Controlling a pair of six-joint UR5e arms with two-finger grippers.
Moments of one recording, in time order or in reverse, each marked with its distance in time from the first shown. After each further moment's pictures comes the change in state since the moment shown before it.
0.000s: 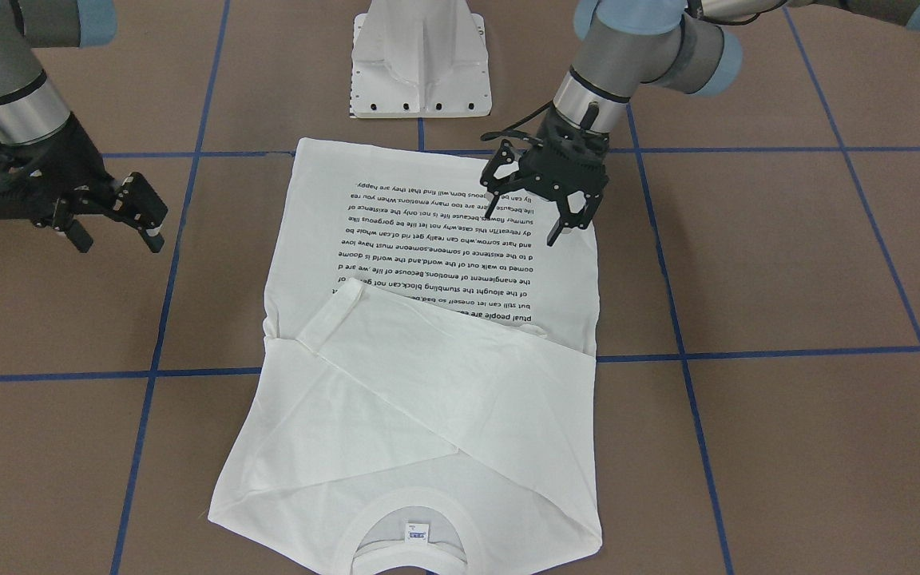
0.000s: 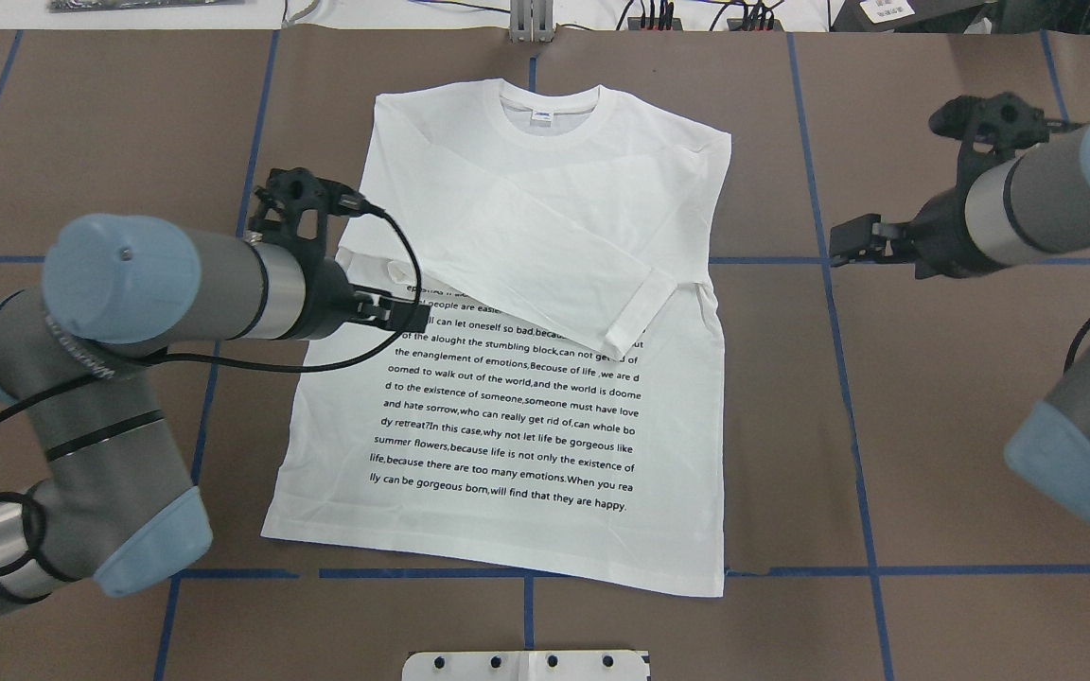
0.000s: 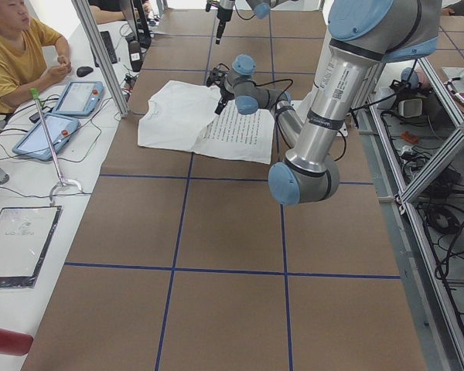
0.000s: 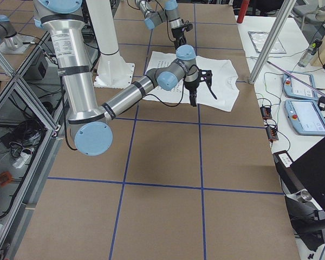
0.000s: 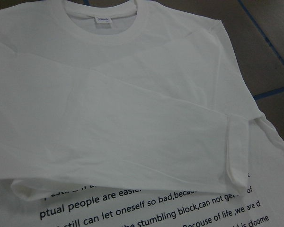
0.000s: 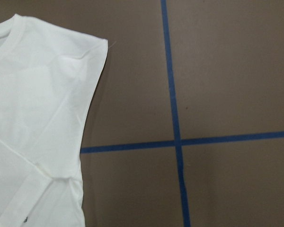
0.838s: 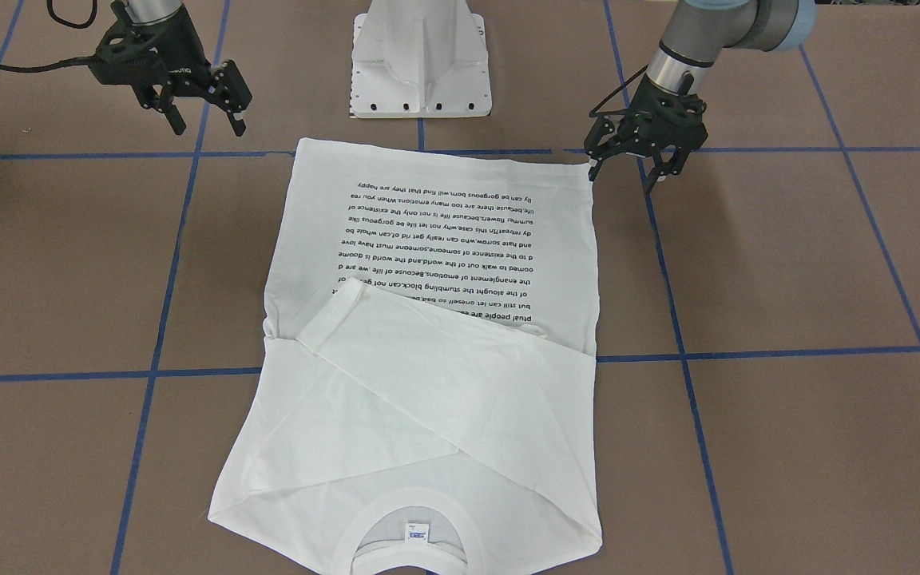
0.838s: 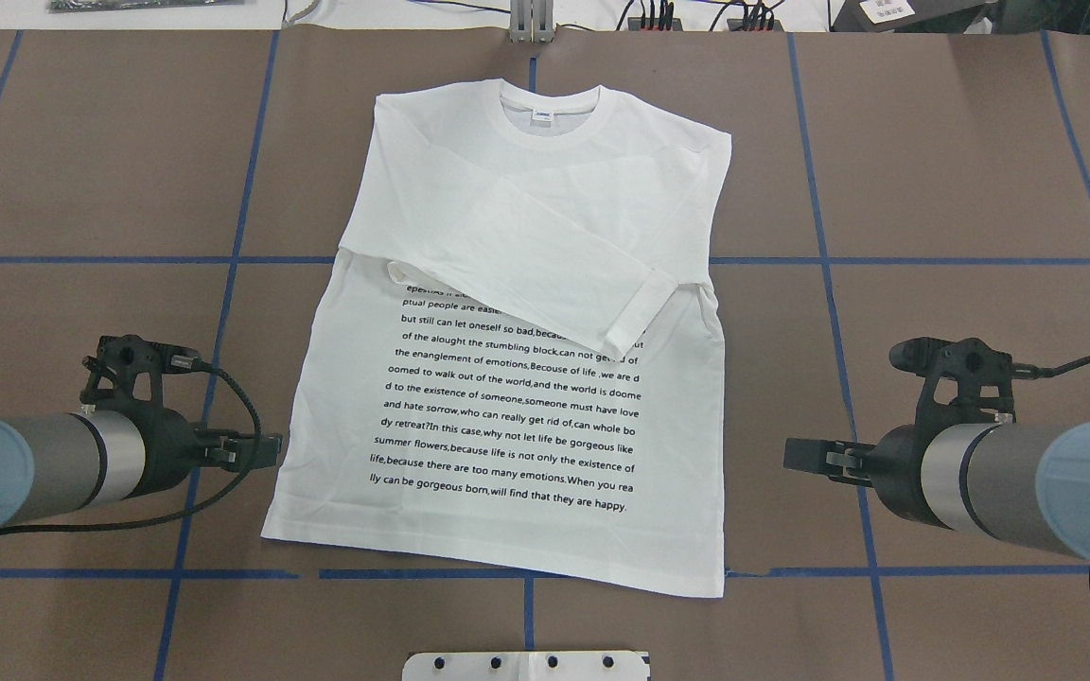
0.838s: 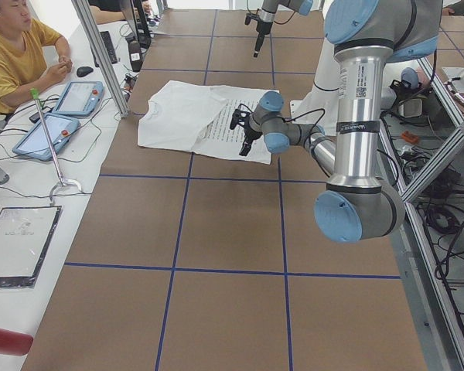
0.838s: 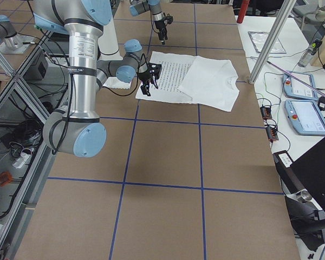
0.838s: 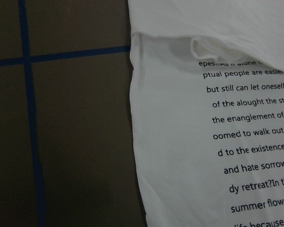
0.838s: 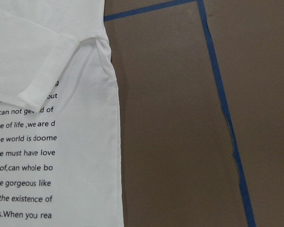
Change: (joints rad) left arm 0.204 0.409 -0.135 -0.129 0.176 -0.217; right arm -0.450 -0.215 0.262 0.000 -0.303 0.343
